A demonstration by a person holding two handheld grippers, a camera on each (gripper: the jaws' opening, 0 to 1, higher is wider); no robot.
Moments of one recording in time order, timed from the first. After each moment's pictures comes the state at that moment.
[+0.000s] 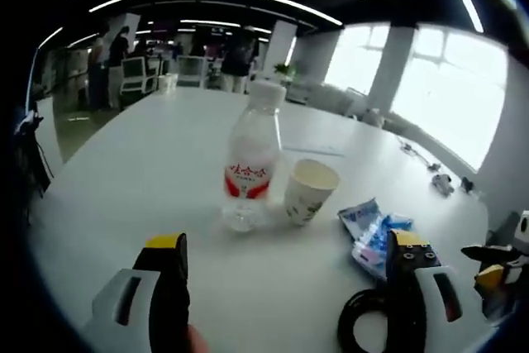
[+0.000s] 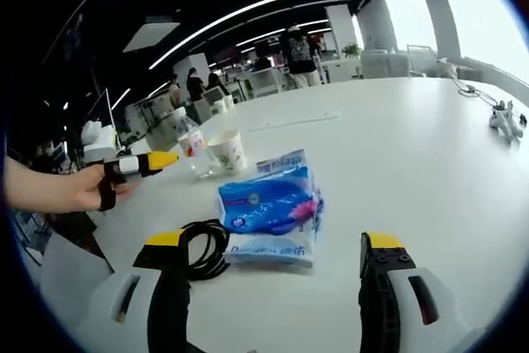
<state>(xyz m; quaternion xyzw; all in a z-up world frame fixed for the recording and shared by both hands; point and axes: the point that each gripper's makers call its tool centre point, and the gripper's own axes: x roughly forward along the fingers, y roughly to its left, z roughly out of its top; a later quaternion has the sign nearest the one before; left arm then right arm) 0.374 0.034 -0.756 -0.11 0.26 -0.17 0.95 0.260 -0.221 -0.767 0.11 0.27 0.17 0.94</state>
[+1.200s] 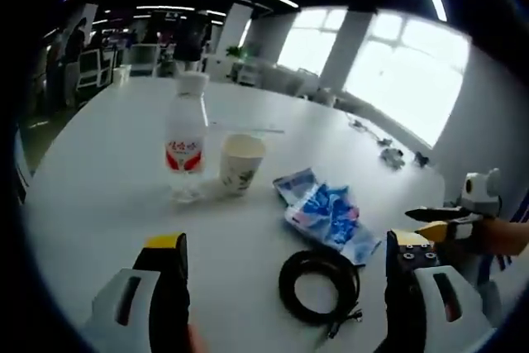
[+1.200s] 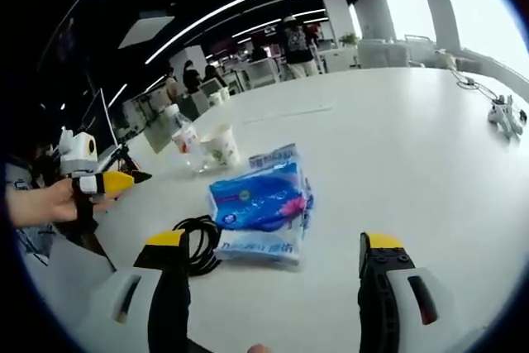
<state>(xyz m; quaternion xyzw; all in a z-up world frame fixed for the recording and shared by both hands) 0.323 -0.012 -0.746 -0.10 0.29 -0.29 0.91 0.276 -0.237 -0.769 0.11 0.30 0.17 0.93</state>
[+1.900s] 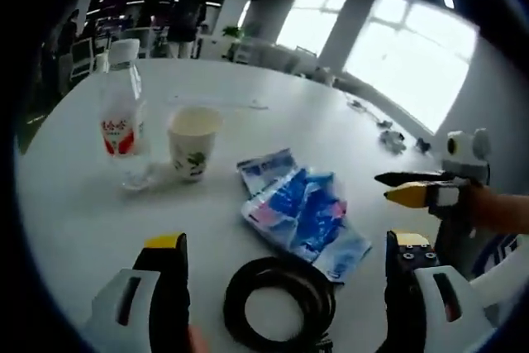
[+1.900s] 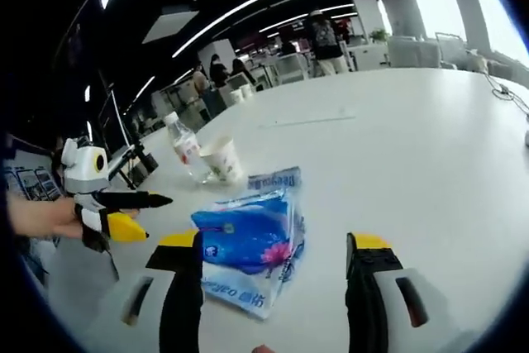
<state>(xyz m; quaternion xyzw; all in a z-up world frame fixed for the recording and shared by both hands) 0.330 -0.088 -0.782 -0.10 0.36 -0.29 0.88 0.345 -0.246 -0.776 0.10 0.31 0.26 0.91</state>
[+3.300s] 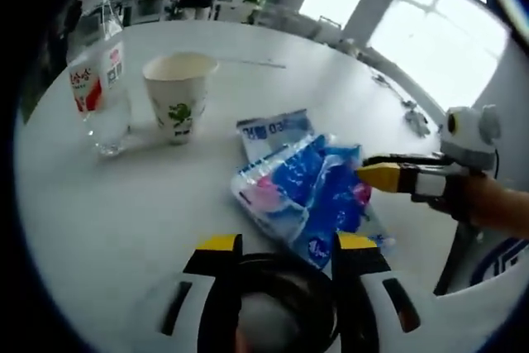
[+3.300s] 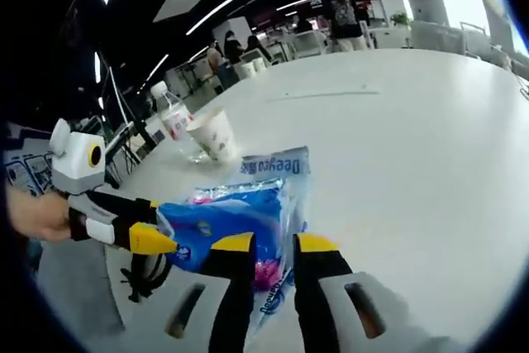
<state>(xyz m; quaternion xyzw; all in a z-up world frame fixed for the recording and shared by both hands) 0.335 -0.106 -0.828 -0.08 0.43 -0.24 0.87 0.374 -0.219 -0.822 0.09 0.35 0.30 0.88</state>
